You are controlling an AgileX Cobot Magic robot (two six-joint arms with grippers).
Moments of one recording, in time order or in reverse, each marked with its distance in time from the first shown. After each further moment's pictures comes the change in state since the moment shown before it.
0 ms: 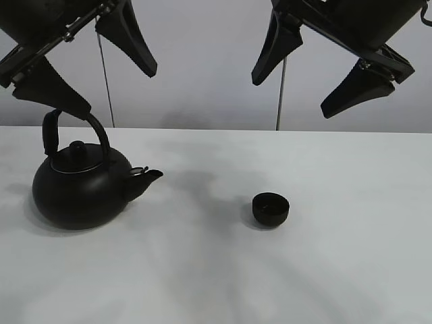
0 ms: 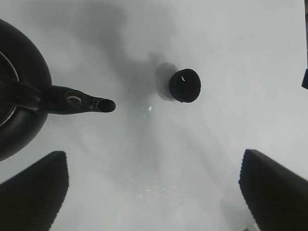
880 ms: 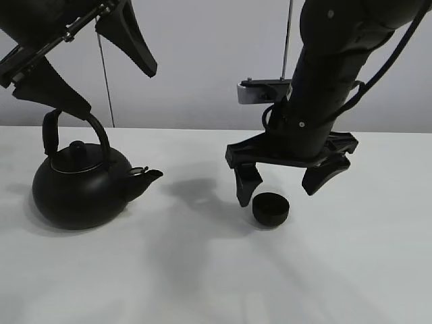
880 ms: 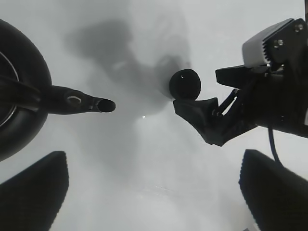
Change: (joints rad) left arm 0.000 0.000 0.000 0.000 0.000 0.000; right arm 0.206 0.337 -0.006 -0.527 -0.171 0.263
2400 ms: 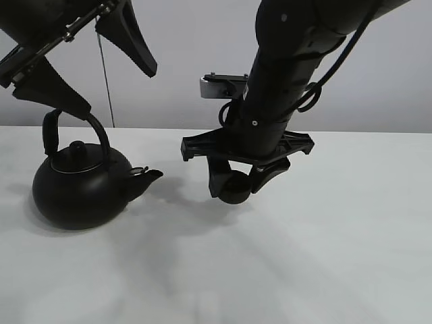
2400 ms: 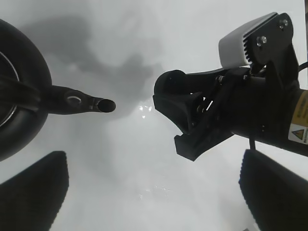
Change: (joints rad) left arm 0.000 0.000 0.000 0.000 0.000 0.000; right arm 0.093 0.056 -0.103 0.037 -0.033 0.078
